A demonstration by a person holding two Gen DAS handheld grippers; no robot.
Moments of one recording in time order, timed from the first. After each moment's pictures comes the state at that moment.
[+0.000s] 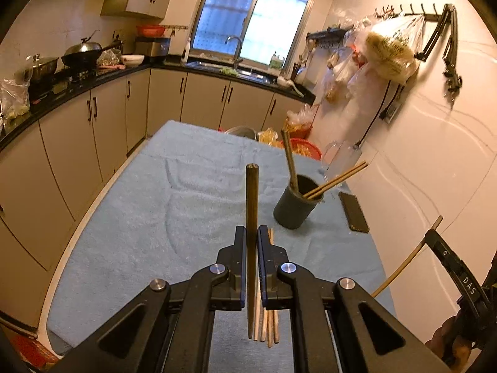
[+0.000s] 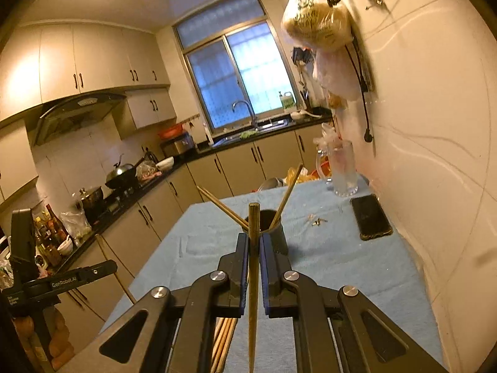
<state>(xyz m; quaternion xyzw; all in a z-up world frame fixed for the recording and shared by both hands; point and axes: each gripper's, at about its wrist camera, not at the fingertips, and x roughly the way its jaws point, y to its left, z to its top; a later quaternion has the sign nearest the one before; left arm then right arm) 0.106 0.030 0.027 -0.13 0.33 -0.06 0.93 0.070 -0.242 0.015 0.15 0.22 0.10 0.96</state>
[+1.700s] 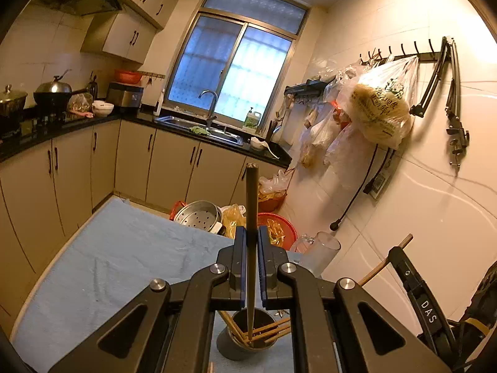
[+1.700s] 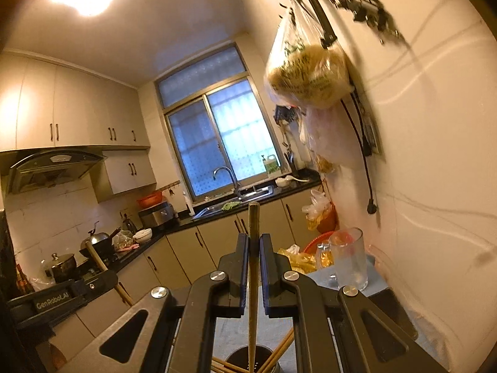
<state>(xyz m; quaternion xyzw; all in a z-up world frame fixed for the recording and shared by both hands) 0.273 -0.041 0.079 -0.16 0.20 -0.09 0.96 0.237 -0.247 0.060 0.18 0.08 0.03 0.98</state>
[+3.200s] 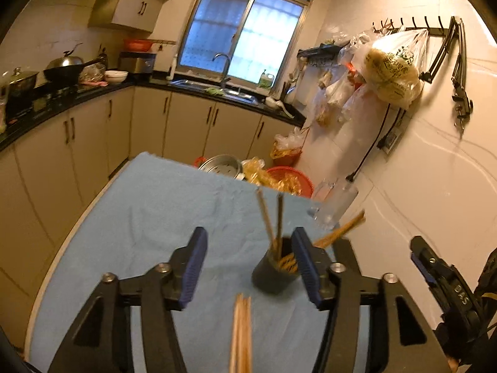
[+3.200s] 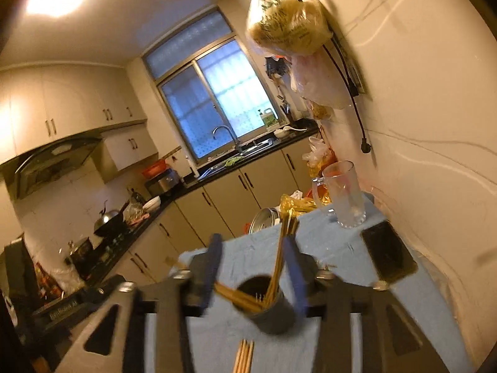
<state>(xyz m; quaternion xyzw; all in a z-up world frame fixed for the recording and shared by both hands) 0.200 0.007 0.044 -0.14 0.30 -0.08 0.94 0.179 -0.262 0.025 0.22 0.18 0.06 0.96</state>
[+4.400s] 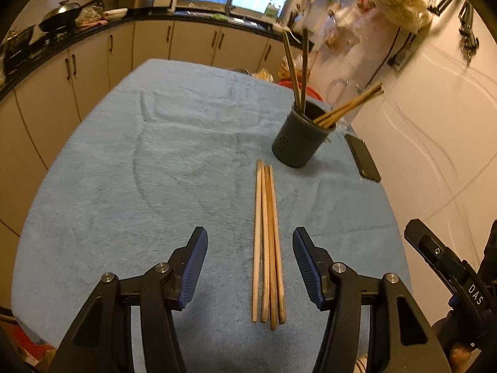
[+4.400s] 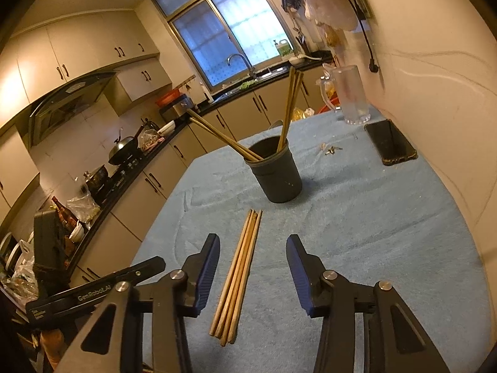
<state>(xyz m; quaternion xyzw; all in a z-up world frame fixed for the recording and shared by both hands) 0.148 -0.002 -0.065 -0.12 0.45 -0.10 0.88 0.098 -0.233 -0.064 0.20 0.33 0.14 0.91</state>
